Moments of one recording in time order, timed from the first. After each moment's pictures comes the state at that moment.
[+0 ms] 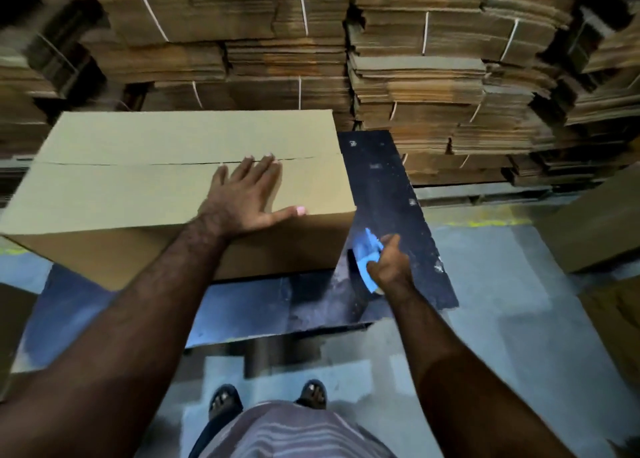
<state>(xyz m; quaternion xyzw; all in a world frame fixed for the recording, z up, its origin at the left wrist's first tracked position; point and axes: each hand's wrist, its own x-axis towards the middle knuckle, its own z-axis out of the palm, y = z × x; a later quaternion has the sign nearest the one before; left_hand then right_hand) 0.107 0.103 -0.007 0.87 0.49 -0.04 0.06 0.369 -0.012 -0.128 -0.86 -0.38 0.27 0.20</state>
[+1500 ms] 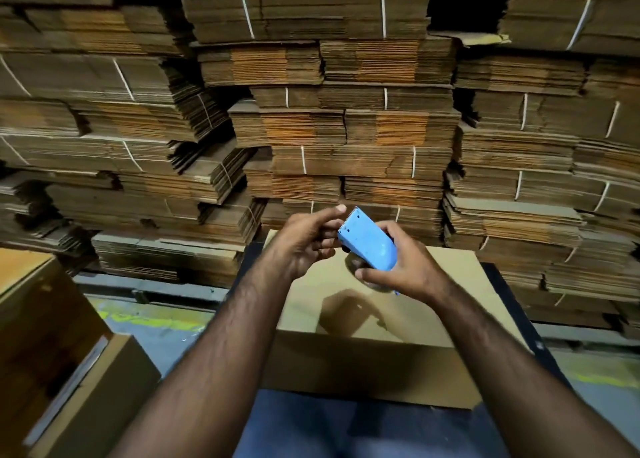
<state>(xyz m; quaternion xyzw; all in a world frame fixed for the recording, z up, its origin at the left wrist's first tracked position) -0.090 0.155 0.136 0.41 0.47 0.43 0.65 0.109 0.115 0.116 -0.57 -0.71 0.26 0.32</state>
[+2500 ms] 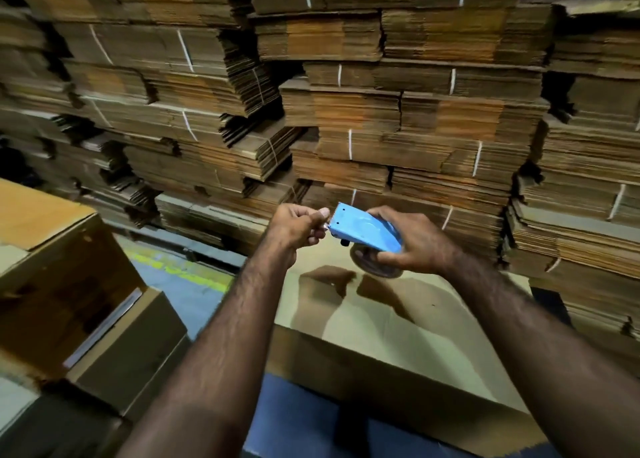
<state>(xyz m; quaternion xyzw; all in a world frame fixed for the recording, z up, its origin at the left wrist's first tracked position) -0.107 0.208 0.079 0.37 0.59 0.53 0.49 0.122 0.220 0.116 -0.44 -0.89 0.12 0.10</state>
